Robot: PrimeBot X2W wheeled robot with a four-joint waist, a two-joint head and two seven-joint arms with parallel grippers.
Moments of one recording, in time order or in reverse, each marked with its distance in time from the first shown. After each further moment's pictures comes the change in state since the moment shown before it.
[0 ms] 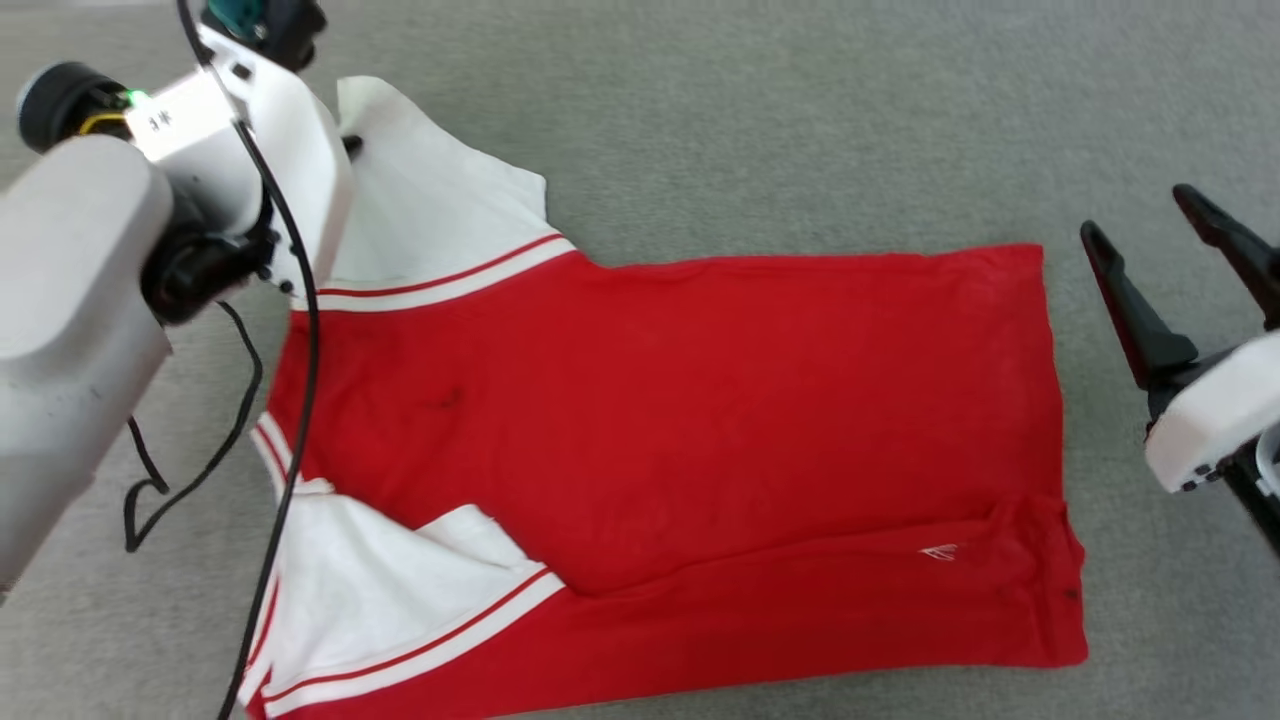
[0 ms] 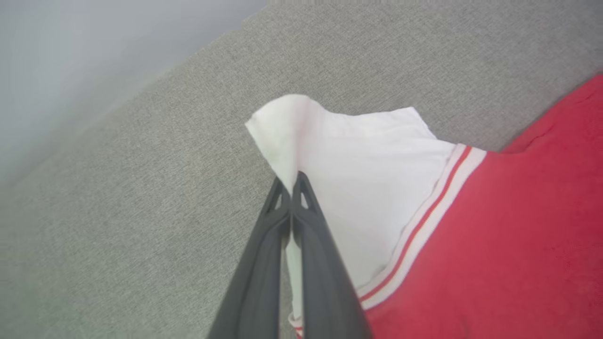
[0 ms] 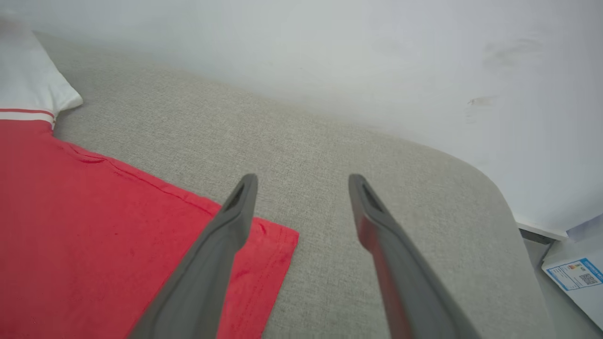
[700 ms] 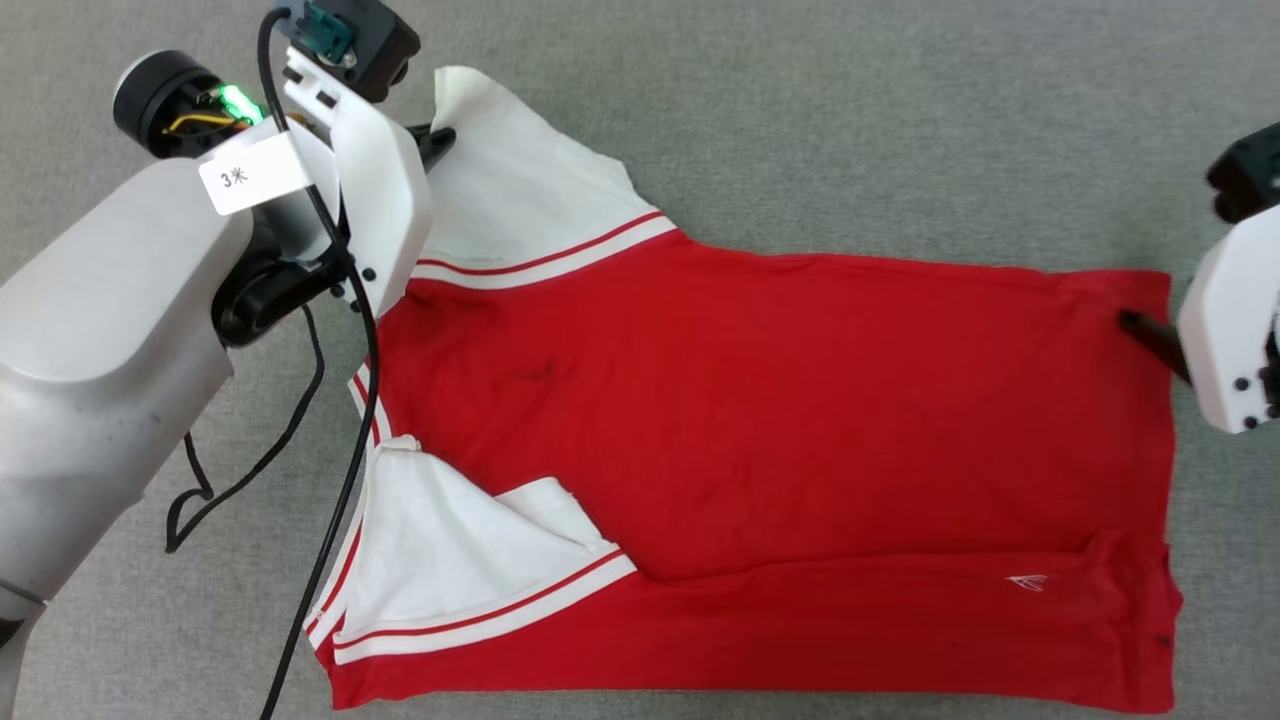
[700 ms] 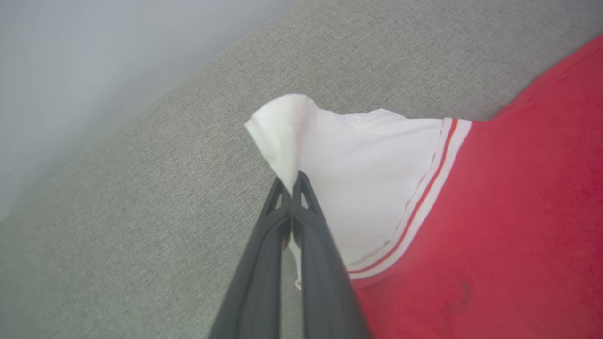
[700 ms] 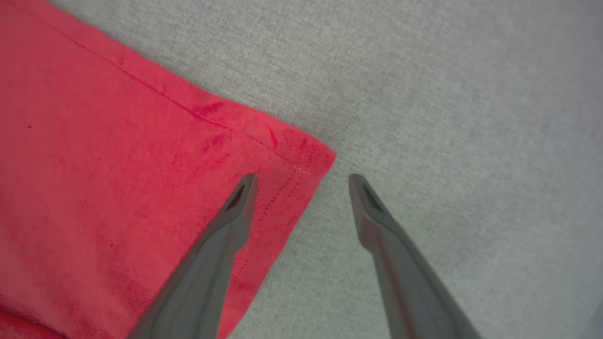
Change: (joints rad) left arm 0.012 -0.025 -0.041 -0.104 0.035 0.000 -0.122; right arm -0.330 -0.214 0.300 0.299 0.306 0.000 0.665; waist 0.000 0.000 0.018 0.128
